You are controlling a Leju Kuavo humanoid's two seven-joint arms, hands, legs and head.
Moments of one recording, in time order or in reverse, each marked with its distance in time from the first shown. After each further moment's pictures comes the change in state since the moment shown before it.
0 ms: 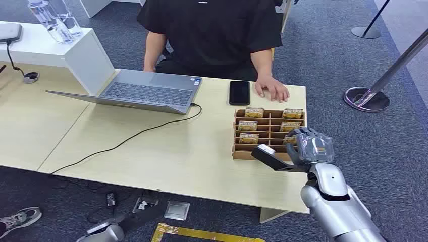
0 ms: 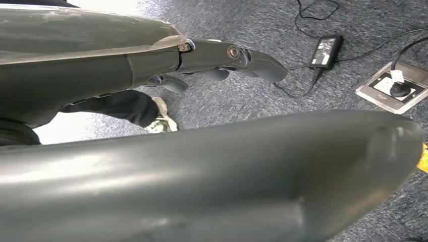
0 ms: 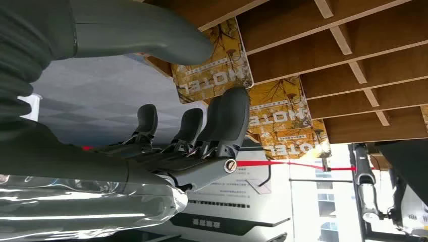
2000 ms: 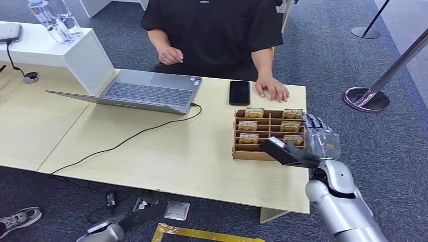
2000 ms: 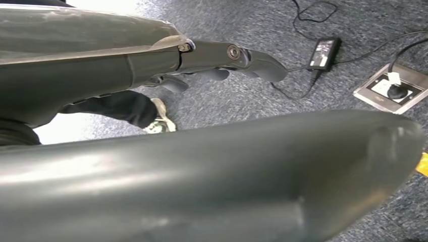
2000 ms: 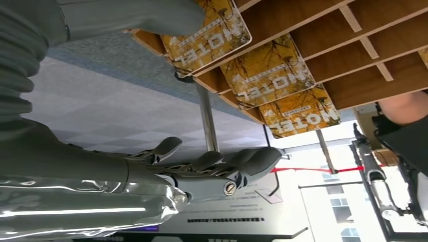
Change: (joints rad) left arm -0.006 0.000 0.000 0.001 0.000 0.000 -0.002; right arm 0.002 0.030 -0.098 -0.043 -0.071 0.026 -0.076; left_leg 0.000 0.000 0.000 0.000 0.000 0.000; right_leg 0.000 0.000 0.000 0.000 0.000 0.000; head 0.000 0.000
